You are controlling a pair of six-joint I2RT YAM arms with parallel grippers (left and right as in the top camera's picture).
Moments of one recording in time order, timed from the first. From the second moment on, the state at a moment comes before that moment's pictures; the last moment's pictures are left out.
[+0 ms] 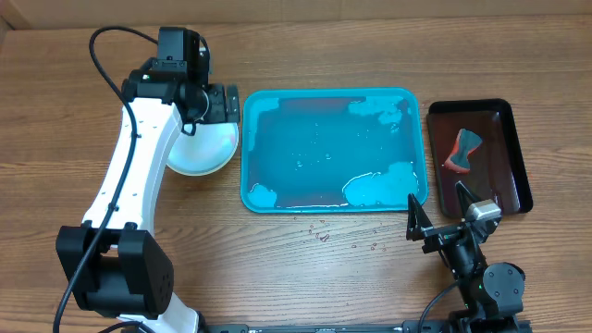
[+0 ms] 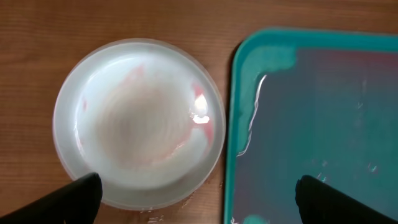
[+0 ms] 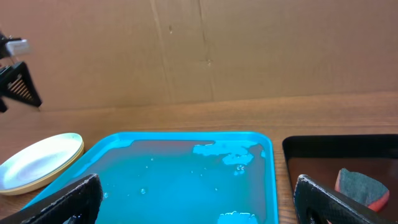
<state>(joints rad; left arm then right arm) -0.08 1.78 1.59 -0.97 -0.01 -0.16 0.14 0.01 0.02 -0.03 -0.14 0.18</state>
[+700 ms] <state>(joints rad) -0.08 0.71 0.64 -0.23 -0.10 -0.06 0.14 0.01 0.02 -0.03 -0.14 0.18</state>
